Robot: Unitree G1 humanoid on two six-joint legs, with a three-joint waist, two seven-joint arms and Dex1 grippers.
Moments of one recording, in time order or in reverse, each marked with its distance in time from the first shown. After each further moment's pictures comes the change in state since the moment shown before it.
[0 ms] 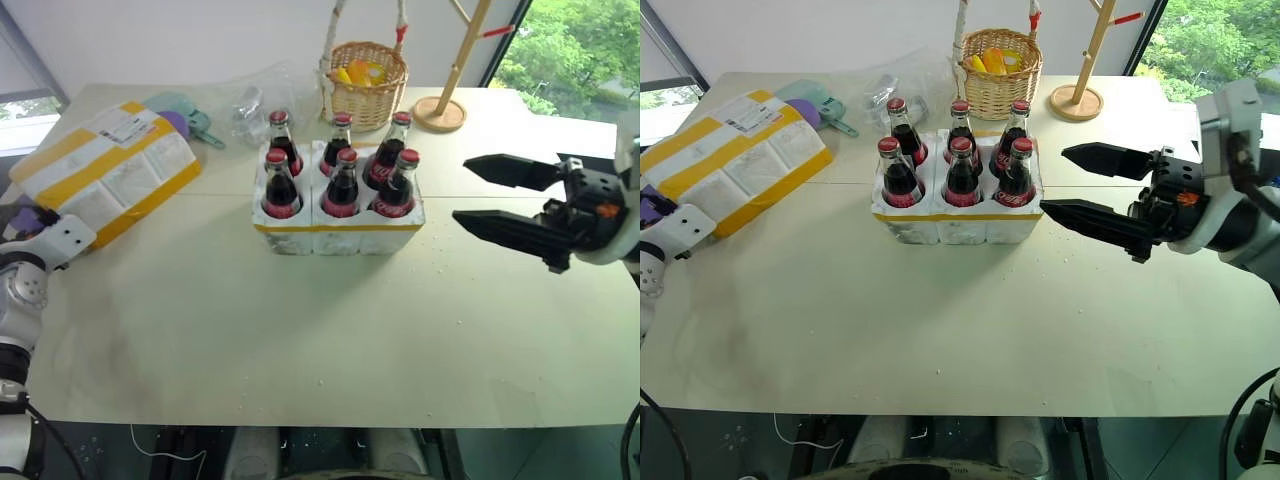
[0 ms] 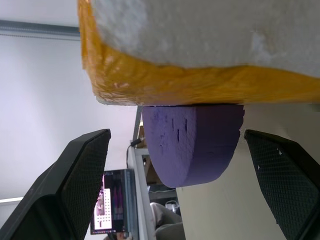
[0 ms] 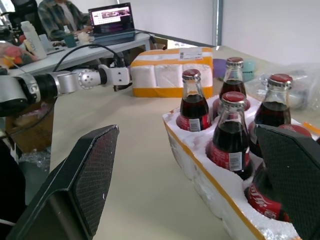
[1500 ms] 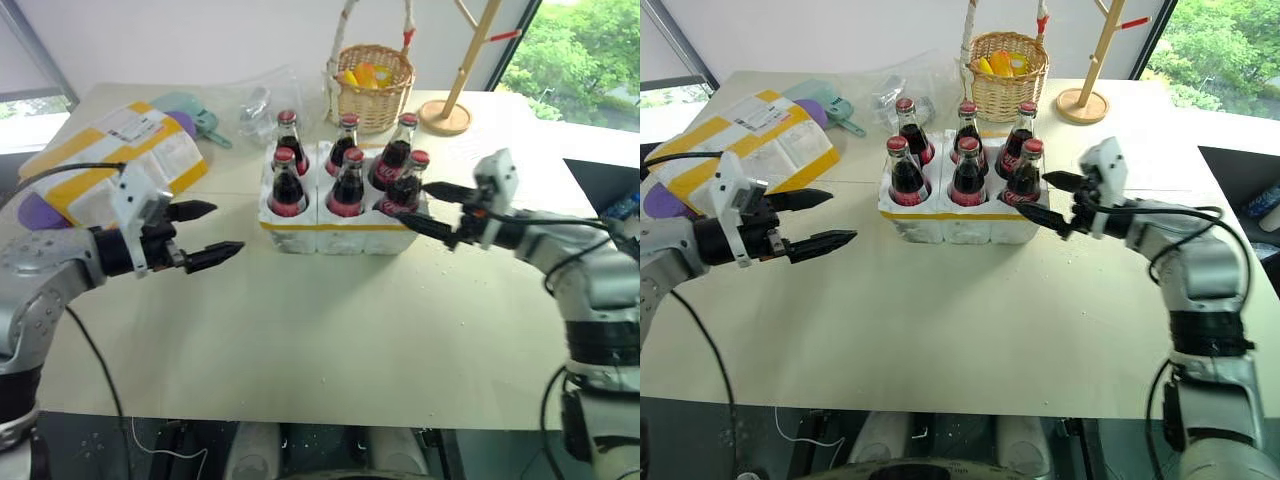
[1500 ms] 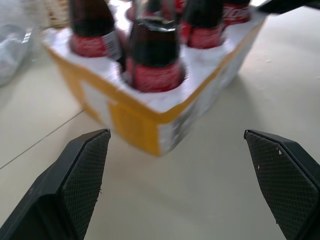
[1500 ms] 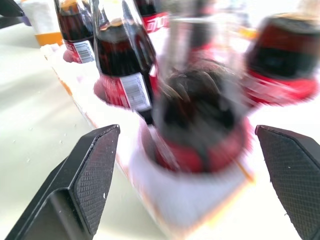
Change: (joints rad) left arm 0.216 -0.045 0.301 -1.156 -1.110 0.750 -0.813; right arm -0.076 0.211 0.320 0.336 -0.622 -0.233 0.035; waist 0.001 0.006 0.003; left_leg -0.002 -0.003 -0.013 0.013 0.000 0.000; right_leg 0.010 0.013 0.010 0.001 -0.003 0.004
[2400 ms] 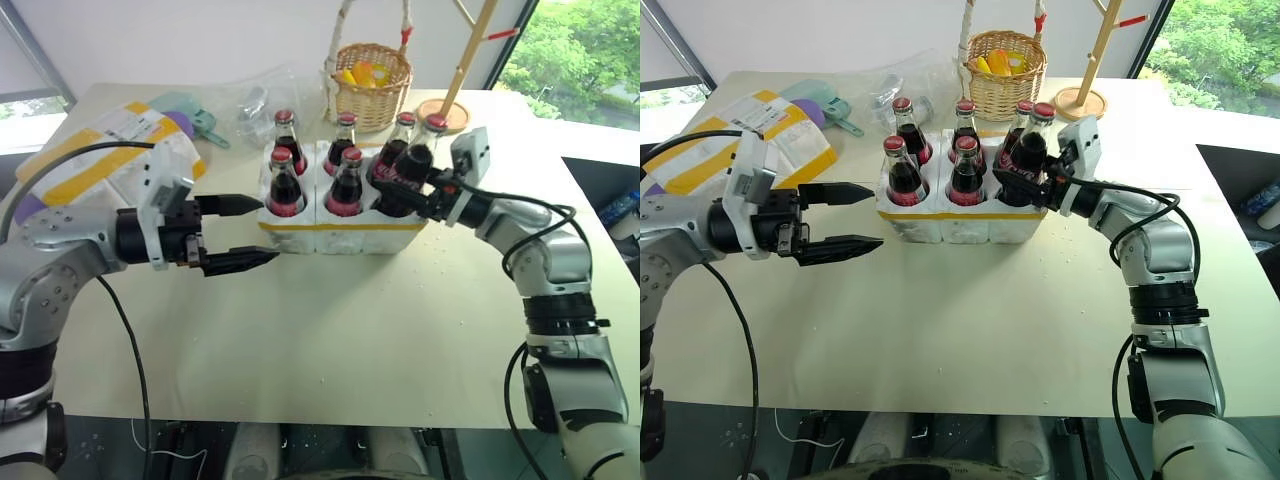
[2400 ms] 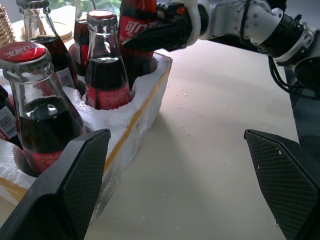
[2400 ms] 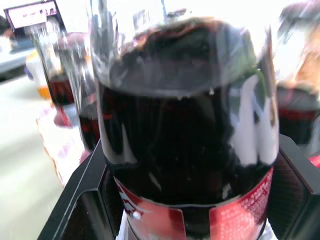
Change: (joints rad) left arm -0.241 -0.047 -0.125 -0.017 -0.213 0.108 -0.176; right arm -0.214 0.208 0.178 0.313 -0.050 -0.212 -0.084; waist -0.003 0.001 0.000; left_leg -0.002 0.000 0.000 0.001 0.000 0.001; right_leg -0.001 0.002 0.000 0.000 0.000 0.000
